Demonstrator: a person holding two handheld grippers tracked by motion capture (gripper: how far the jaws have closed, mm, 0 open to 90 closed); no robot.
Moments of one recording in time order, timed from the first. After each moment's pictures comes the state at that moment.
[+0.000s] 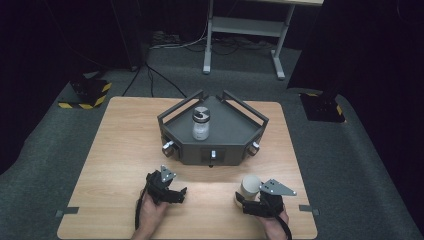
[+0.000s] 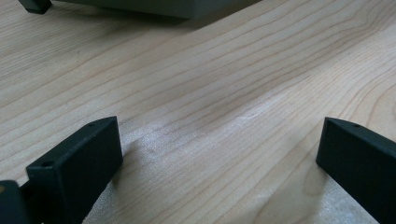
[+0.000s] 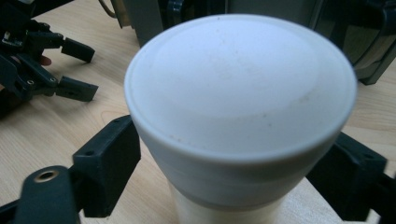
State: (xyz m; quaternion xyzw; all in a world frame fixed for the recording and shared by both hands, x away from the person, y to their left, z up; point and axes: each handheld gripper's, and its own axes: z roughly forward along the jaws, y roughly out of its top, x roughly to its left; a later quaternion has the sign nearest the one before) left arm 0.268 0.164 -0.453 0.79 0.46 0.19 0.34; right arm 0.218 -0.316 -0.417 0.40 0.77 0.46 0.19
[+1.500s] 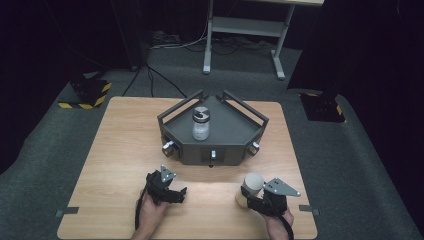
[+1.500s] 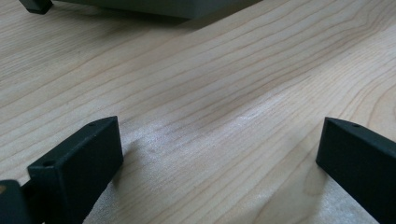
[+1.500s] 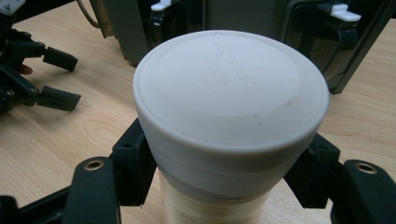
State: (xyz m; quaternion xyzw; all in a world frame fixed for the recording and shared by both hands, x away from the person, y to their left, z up) left arm 0.268 0.164 -0.453 0.79 0.46 0.20 0.34; right arm 0.212 -0.318 -0.411 0.41 0.76 0.46 0.22
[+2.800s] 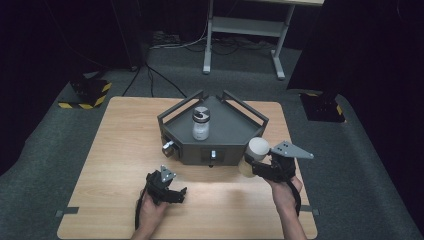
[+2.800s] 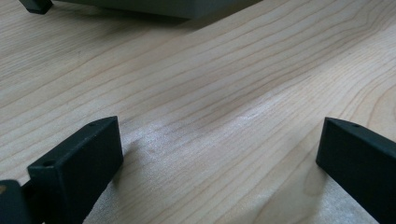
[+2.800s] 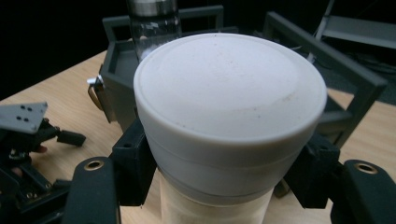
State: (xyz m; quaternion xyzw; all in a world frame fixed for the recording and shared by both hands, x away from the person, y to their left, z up) left arm 0.268 0.164 -0.453 0.80 0.46 0.20 0.34; right arm 0.264 -0.318 -0.321 0.38 0.75 0.49 0.23
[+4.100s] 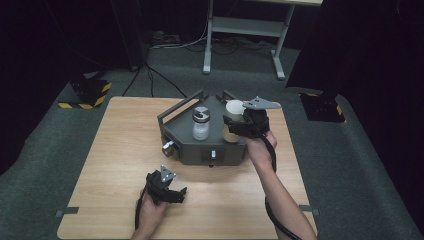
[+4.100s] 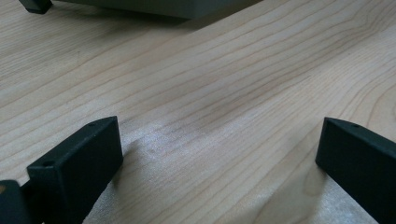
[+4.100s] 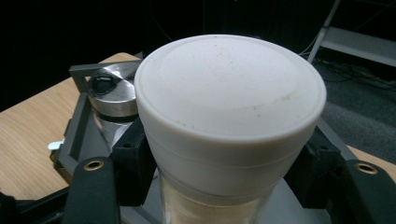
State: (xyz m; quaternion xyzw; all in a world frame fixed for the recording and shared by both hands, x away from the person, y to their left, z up) left arm 0.268 0.165 -0.453 0.80 0.46 0.20 0.34; right arm 0.360 -0.244 -0.276 0.37 0.76 0.47 0.25
